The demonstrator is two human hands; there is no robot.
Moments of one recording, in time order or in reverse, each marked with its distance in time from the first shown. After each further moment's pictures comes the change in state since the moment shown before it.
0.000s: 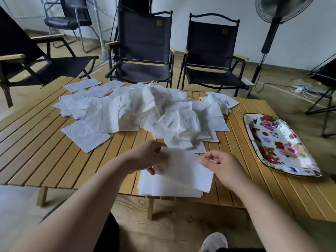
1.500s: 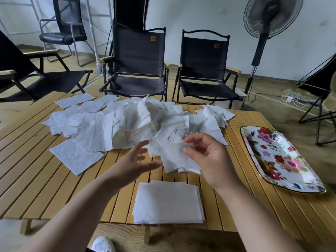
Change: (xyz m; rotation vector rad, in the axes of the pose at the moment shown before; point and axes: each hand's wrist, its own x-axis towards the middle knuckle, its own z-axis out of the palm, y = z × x) left_hand 0.006 -0.018 -0.023 -0.290 0.201 0.019; right_hand 0.026 -0.066 0.016 0.391 0.122 -0.396
